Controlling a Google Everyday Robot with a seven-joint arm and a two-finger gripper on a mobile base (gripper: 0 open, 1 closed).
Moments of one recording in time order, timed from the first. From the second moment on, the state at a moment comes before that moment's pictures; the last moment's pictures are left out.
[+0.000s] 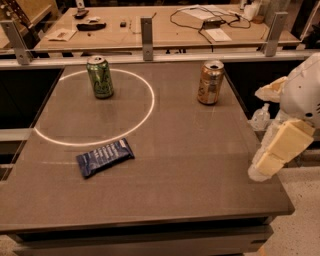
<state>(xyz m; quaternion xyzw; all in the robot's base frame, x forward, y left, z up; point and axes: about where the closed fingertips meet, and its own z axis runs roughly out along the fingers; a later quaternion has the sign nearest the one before) 0.414 -0.183 0.946 -0.57 0.79 0.07 0.22</state>
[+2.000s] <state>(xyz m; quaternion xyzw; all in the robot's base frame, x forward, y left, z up) 0.376 -0.082 0.899 -0.59 0.71 0.22 0.33</state>
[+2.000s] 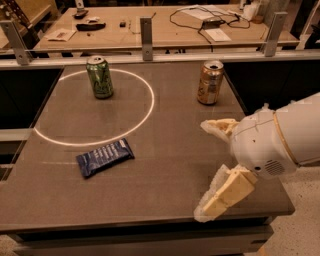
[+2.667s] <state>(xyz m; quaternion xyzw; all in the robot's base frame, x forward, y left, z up) 0.359 -0.023 0.885 -0.58 0.68 0.27 0.34</state>
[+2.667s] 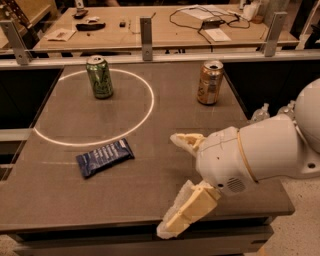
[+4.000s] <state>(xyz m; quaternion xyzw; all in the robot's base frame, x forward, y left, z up) 0.397 0.054 0.867 -0.53 0.69 0.21 0.44</state>
